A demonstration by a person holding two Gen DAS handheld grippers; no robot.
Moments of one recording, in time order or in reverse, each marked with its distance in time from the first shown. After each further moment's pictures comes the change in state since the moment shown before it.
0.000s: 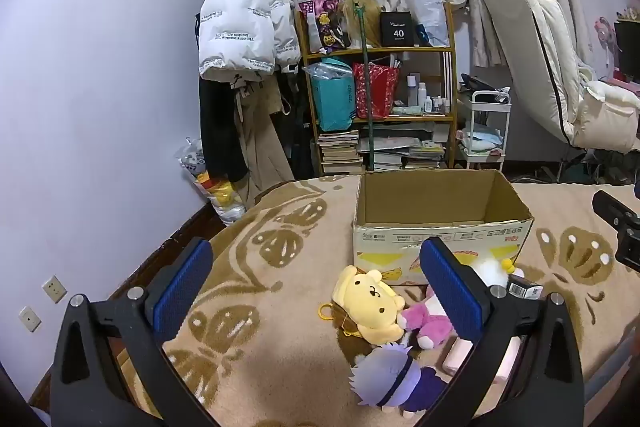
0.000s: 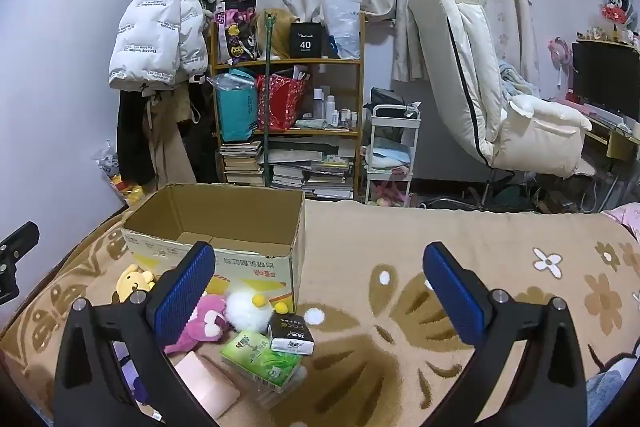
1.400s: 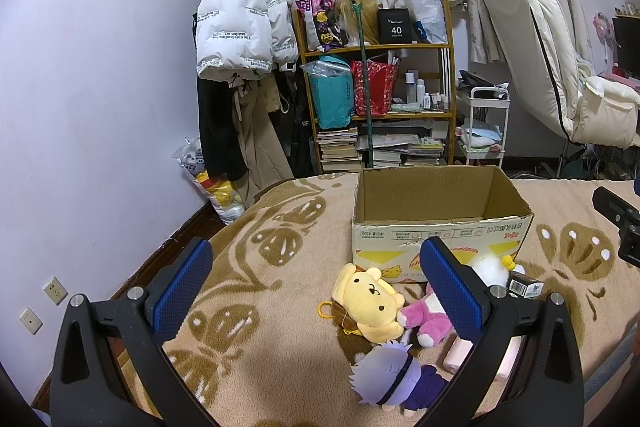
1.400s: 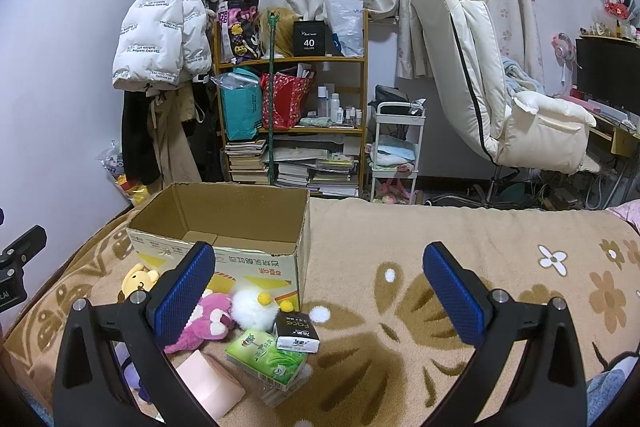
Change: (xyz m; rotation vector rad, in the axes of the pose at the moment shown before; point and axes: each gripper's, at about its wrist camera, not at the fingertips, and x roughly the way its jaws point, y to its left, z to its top) left arm 0.000 0.000 0.000 0.006 0.001 0.001; right arm 0.000 0.000 0.000 0.011 0.010 0.013
